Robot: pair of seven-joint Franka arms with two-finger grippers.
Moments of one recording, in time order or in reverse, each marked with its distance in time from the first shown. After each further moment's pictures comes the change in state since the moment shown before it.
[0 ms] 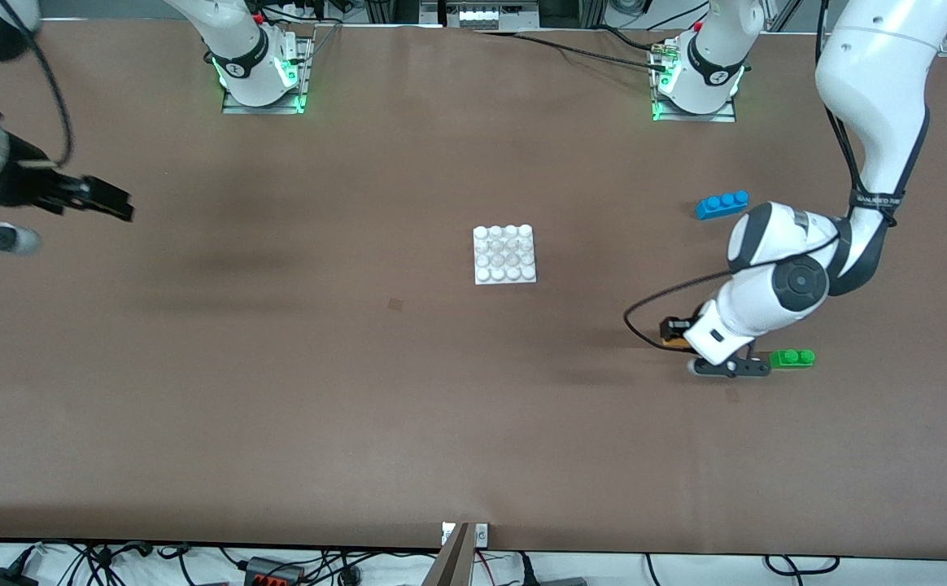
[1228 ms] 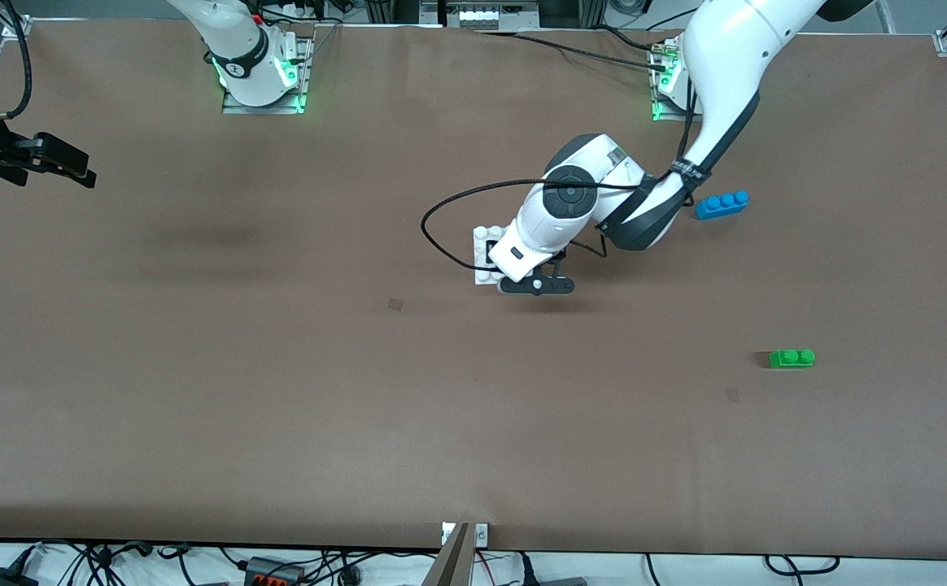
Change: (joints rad) left arm -0.296 0.084 -0.198 0.003 0.000 0.107 -0.537; right arm -0.079 -0.120 0.017 -0.147 -0.002 0.060 -0.131
